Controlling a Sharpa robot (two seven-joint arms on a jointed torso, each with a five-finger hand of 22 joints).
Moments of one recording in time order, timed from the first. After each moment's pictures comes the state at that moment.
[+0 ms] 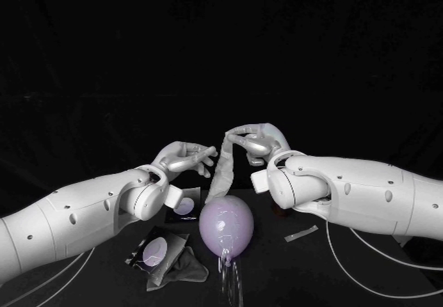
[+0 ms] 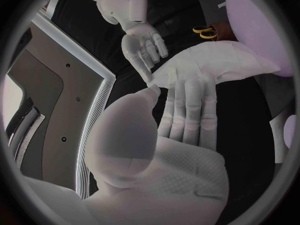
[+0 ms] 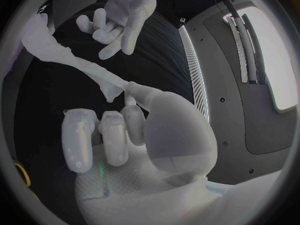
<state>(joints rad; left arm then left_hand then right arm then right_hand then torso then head) 1.32 -0.59 -0.07 1.27 -0.25 -0.22 0.29 1.30 -0.15 0.33 0.28 0.05 0.93 0.16 0.27 0.34 1.04 0.09 0.69 0.15 1.05 0.03 1.13 0.41 0.18 0.98 0.14 0.73 0.44 1.43 -0.70 -0.14 1.56 -0.18 -0.78 0.24 1.27 -0.02 0.61 0.01 0.05 1.00 0.08 0.35 0.48 1.46 0.01 1.36 1.31 1.47 -0.05 1.56 1.31 0.03 1.47 0.07 1.49 1.31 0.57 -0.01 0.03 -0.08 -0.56</state>
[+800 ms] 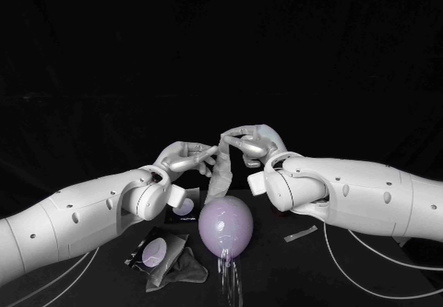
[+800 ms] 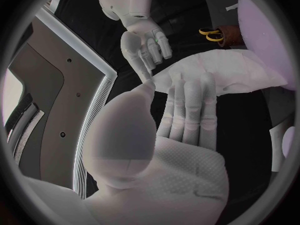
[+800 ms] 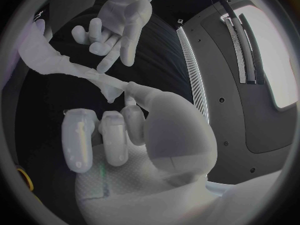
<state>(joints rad) 1.32 -0.58 -0.07 1.26 -0.21 -0.23 0.30 1.34 -0.19 0.25 0.28 0.05 0.91 0.16 0.27 0.37 1.04 0.09 0.69 0.17 1.05 0.03 1.16 0.45 0.18 0.97 0.13 0.79 0.48 1.43 -0.70 -0.14 1.58 -0.18 -0.77 0.24 1.28 -0.02 0.62 0.01 0.05 1.00 0.09 0.35 0.48 1.46 0.01 1.36 1.31 1.47 -0.05 1.56 1.31 0.03 1.47 0.07 1.49 1.31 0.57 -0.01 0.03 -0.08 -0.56</state>
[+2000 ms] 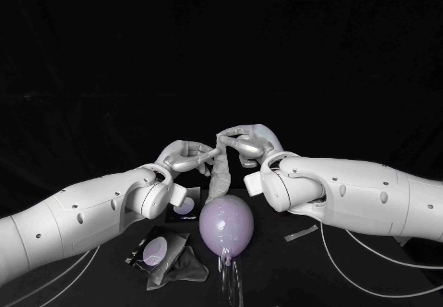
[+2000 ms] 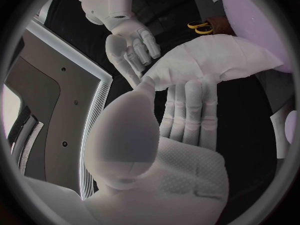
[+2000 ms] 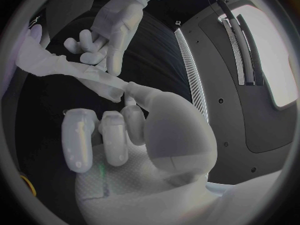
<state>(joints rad) 1.32 -0.56 -0.07 1.26 -0.29 -0.30 0.27 1.39 -0.16 0.12 0.29 0.05 0.87 0.16 0.42 0.46 0.98 0.10 0.76 0.22 1.03 0.04 1.17 0.47 0.16 0.92 0.14 0.84 0.52 1.43 -0.68 -0.14 1.58 -0.18 -0.76 0.24 1.27 -0.02 0.62 0.00 0.05 1.00 0.09 0.35 0.48 1.46 0.01 1.36 1.31 1.47 -0.05 1.56 1.31 0.03 1.47 0.07 1.49 1.31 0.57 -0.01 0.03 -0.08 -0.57</state>
